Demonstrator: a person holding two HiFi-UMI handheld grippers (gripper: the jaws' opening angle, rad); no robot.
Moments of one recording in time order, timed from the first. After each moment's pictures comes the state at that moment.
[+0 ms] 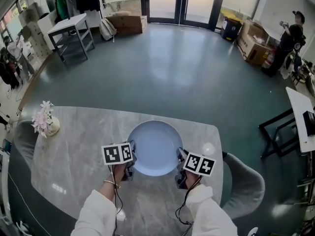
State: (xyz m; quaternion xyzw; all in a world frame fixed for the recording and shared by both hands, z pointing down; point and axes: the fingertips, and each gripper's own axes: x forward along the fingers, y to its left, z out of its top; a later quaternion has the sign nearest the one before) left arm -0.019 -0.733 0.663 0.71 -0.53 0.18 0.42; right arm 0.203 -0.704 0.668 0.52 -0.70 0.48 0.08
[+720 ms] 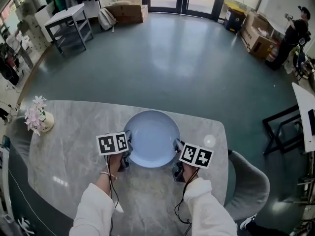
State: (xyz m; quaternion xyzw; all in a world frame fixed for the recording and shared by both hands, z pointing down) left arm -0.036 -0.779 0.702 0.70 -0.54 0.18 0.42; right arm 0.185 -0.746 0.704 0.52 -0.70 0.48 0.10
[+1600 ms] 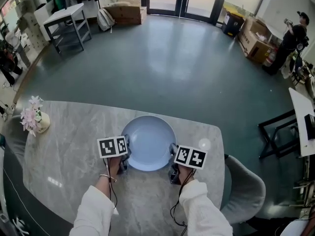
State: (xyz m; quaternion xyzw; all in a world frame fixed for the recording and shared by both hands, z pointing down) left arm -0.038 -0.779 0.728 0.69 -0.55 0.19 0.43; right arm 0.182 -0.747 0.722 0.52 -0.68 0.49 0.15
